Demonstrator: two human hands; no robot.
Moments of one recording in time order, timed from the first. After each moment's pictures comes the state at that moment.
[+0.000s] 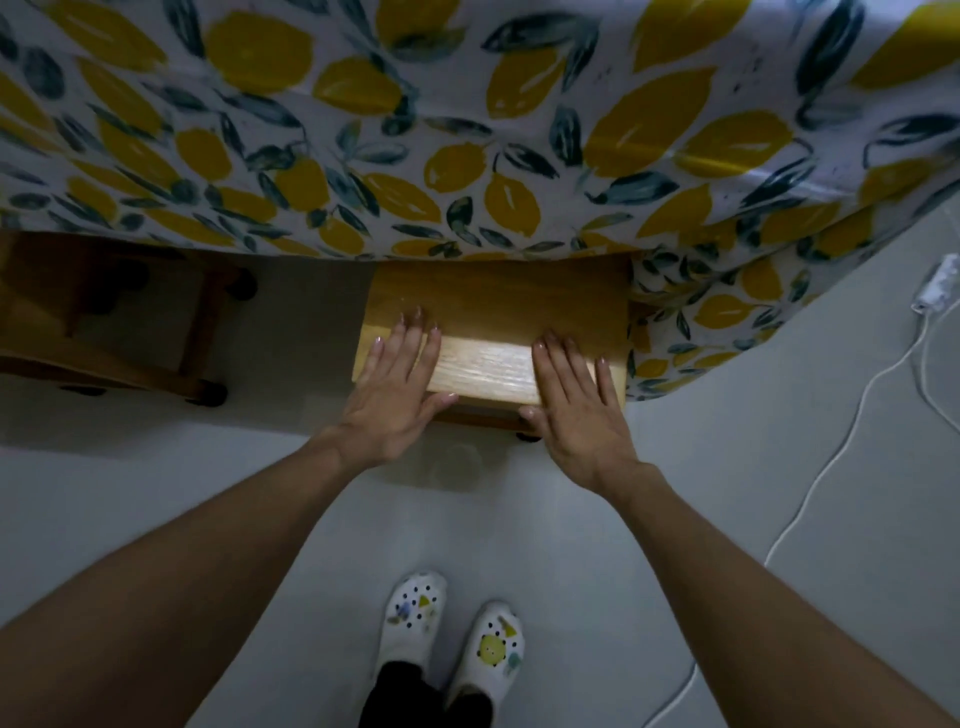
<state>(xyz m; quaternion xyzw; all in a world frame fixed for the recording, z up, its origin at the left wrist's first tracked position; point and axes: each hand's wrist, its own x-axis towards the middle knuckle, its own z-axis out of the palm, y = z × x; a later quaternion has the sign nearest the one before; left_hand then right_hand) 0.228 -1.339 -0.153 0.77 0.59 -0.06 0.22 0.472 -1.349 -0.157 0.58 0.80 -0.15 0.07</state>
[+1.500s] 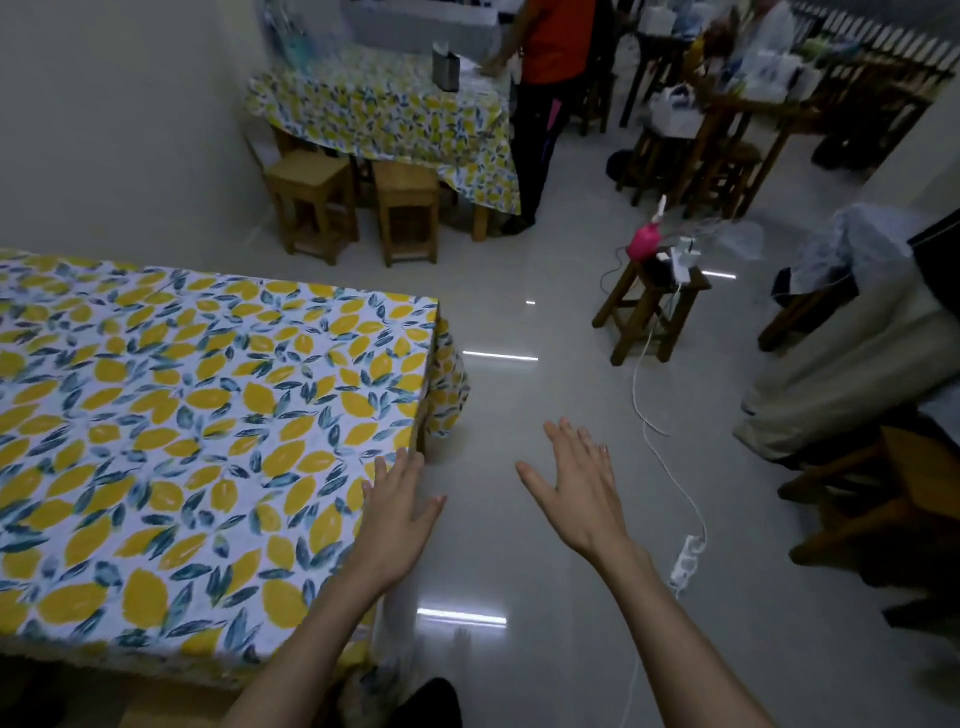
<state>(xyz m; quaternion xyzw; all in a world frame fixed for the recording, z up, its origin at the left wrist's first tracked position) 0.640 -1.093 0.307 0.64 0.66 0.23 0.32 0.863 -1.066 0.344 0.67 0.70 -0.19 -0.14</state>
